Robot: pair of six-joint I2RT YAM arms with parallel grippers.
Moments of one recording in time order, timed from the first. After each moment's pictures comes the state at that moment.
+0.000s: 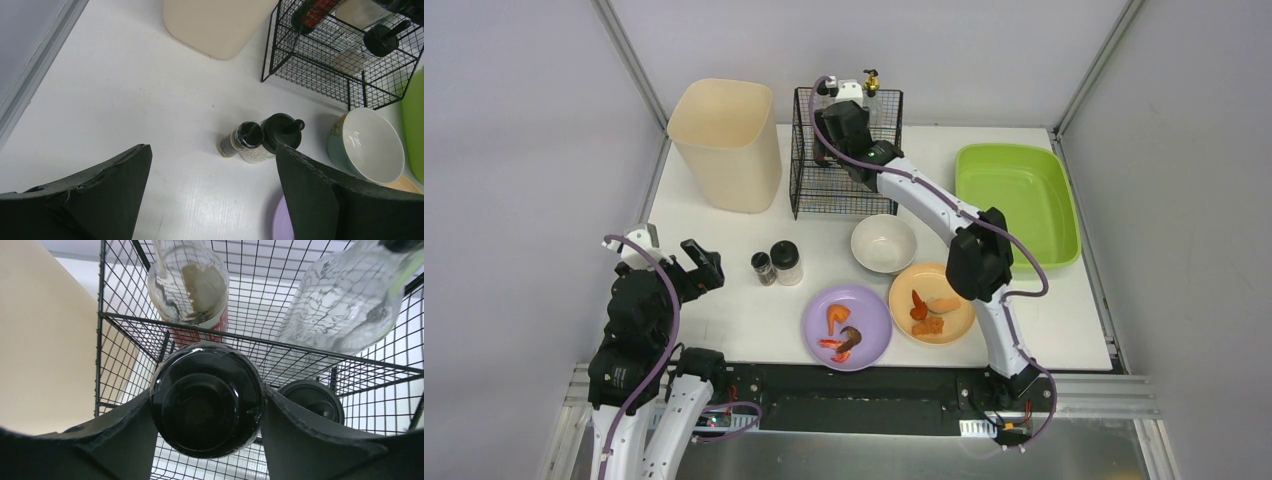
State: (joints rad) left arm -0.13 0.30 0.83 -0.83 -0.23 -0.37; right arm 0.74 2.20 2.11 -0.34 0.46 0.28
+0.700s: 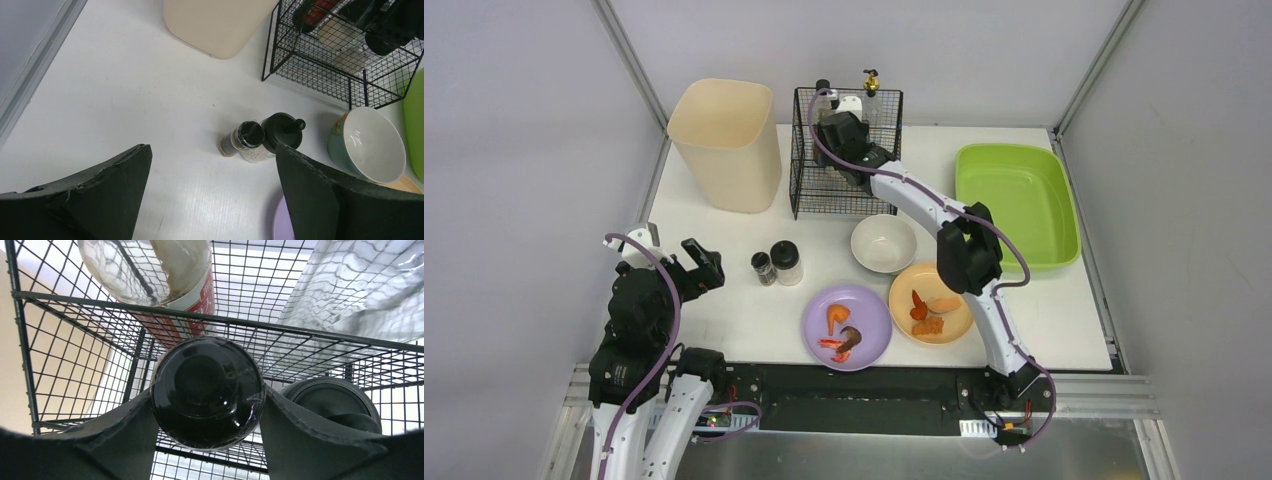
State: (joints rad) left arm -0.13 0.31 0.83 -0.83 -0.23 -0.37; right arm 0.72 2.30 2.11 -0.33 0.46 0.33
